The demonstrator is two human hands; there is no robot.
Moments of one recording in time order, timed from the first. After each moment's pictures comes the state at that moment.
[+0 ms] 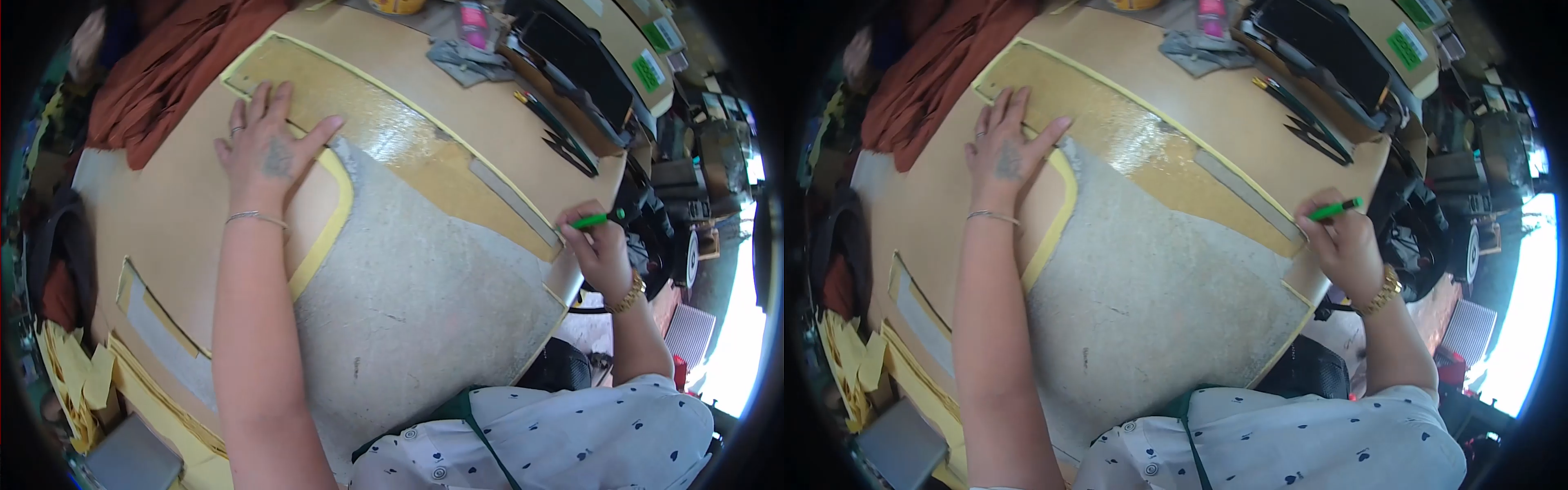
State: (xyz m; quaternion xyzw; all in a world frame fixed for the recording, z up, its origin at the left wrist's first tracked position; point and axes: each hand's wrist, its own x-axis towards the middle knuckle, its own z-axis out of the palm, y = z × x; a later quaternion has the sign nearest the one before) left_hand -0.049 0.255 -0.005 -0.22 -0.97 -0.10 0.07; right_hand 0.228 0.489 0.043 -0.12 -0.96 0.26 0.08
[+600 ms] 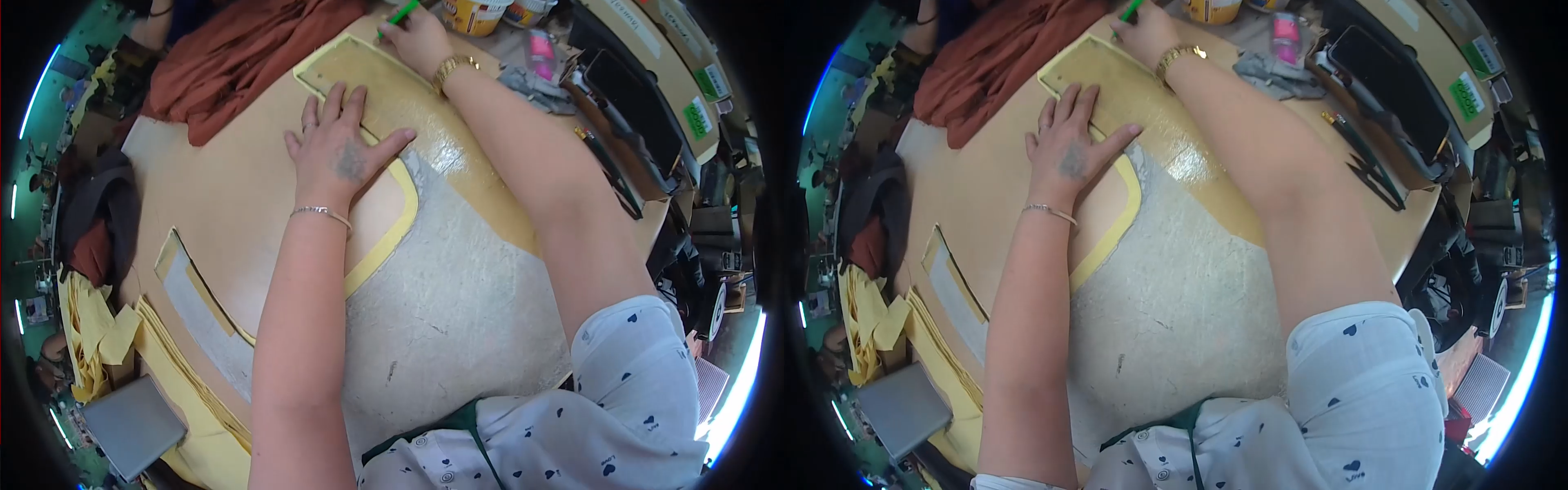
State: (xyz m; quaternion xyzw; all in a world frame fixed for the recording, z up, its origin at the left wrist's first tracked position) left_hand -0.050 0.253 -0.009 -0.23 -0.96 -0.12 0.08; right_hand -0.146 0.430 -0.033 -0.02 -0.81 0.52 0.27
